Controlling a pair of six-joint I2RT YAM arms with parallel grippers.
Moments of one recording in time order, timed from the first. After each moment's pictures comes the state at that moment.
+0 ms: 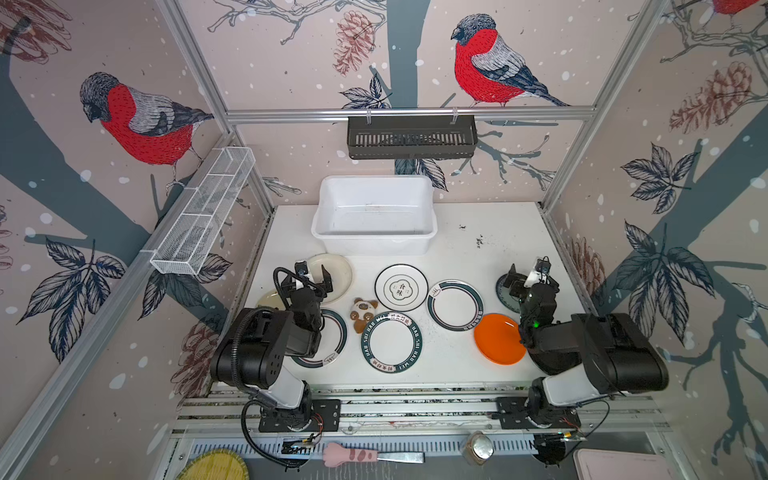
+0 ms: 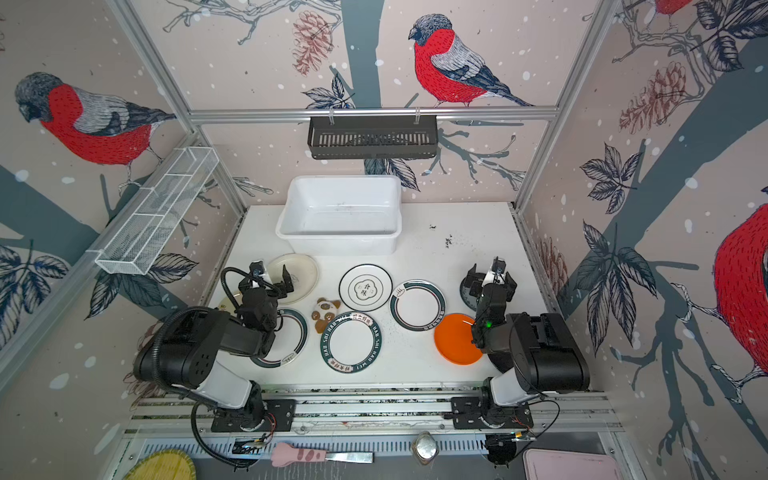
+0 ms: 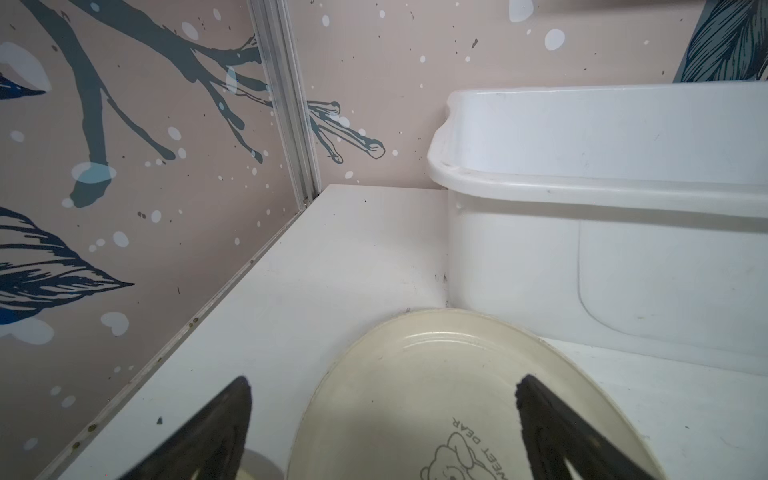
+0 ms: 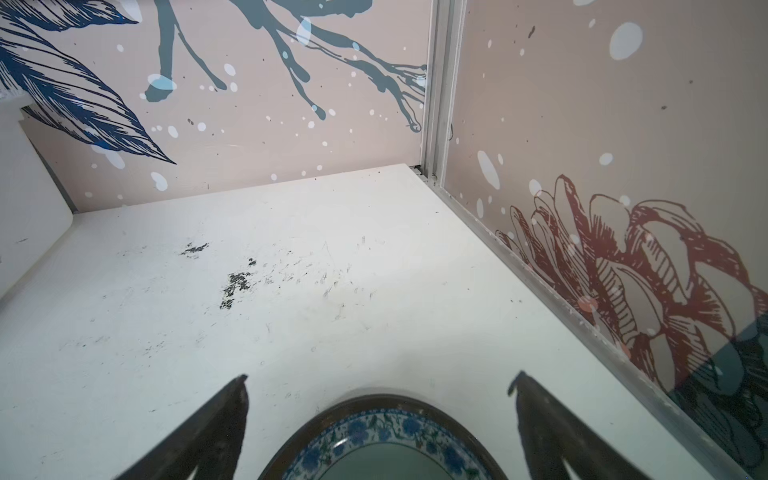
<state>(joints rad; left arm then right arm) -0.09 1.57 0.21 1.24 -0.34 0.01 0.04 1.50 0.22 1.12 0.30 0.06</state>
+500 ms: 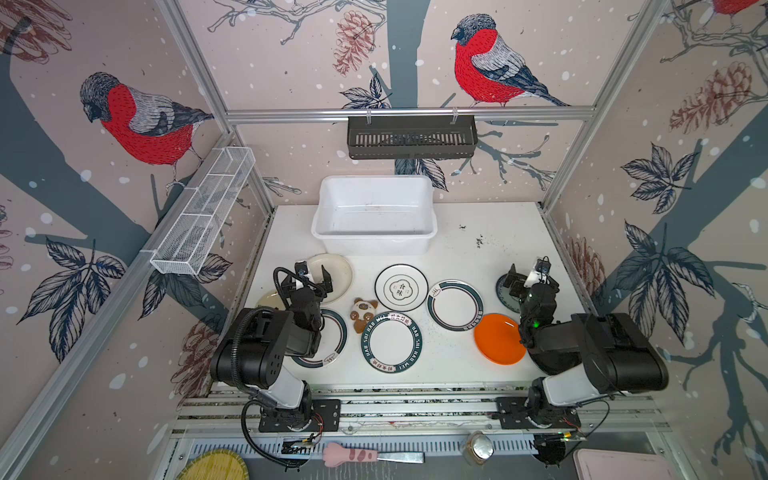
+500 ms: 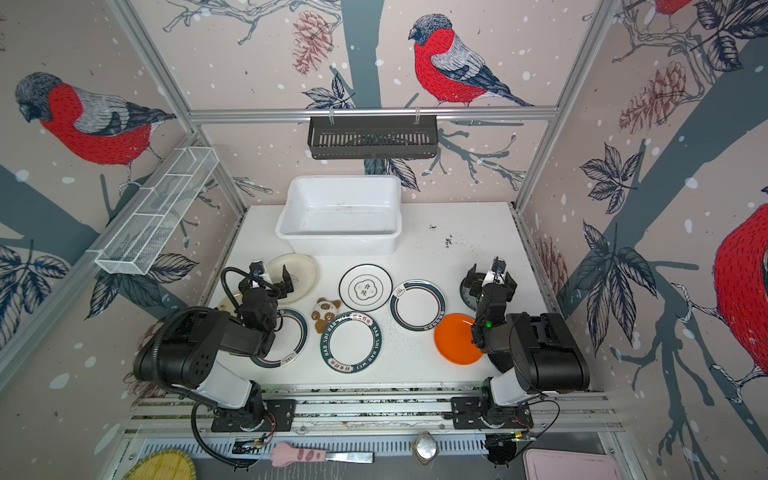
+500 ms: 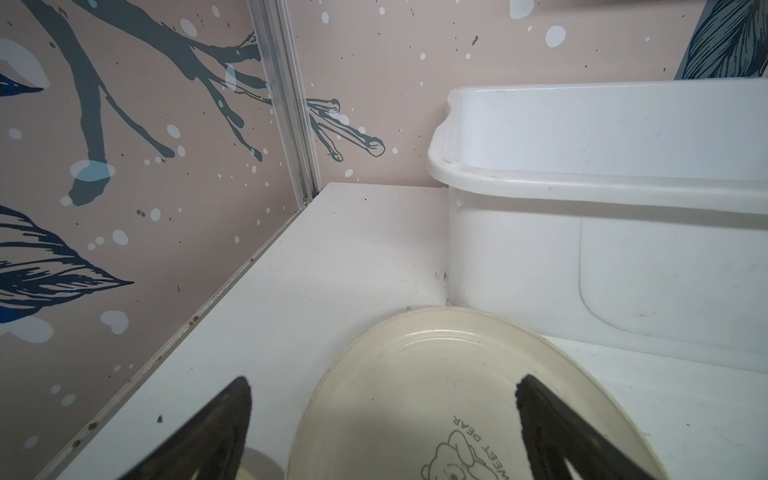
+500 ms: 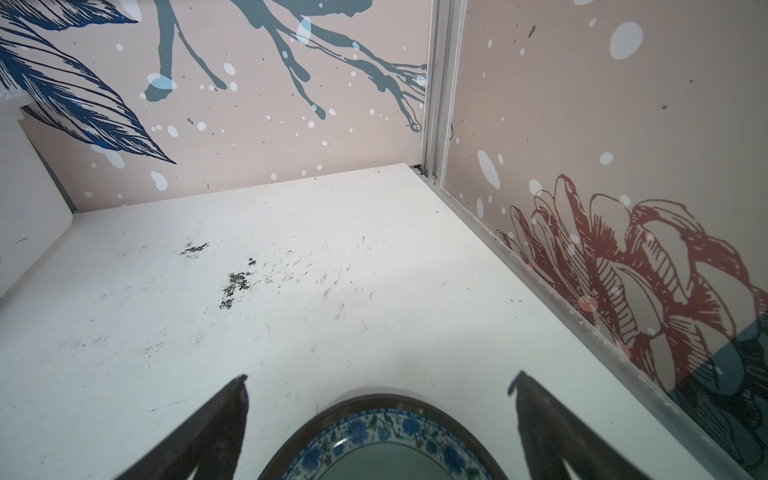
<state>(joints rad) -0.09 1.57 0.22 1.24 -0.34 0.01 0.04 1.50 0.22 1.12 0.30 0.06</state>
